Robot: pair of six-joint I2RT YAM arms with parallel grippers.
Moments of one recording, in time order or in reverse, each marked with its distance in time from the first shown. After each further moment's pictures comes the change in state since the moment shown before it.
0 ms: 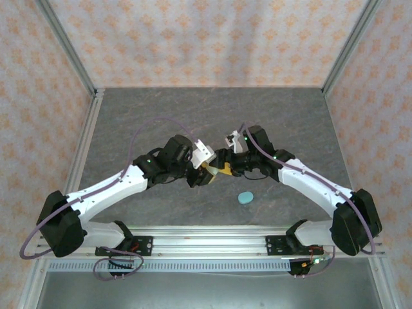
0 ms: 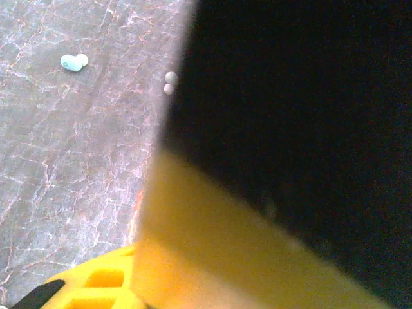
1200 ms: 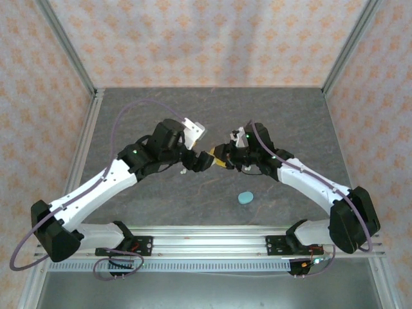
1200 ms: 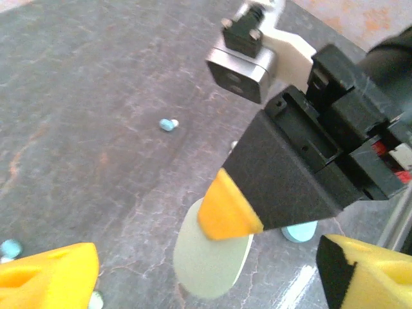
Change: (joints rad) left arm 0.034 -0.055 0.237 -0.168 -0.222 -0.105; right arm -0.027 0.021 -0.017 0.166 0.067 0.352
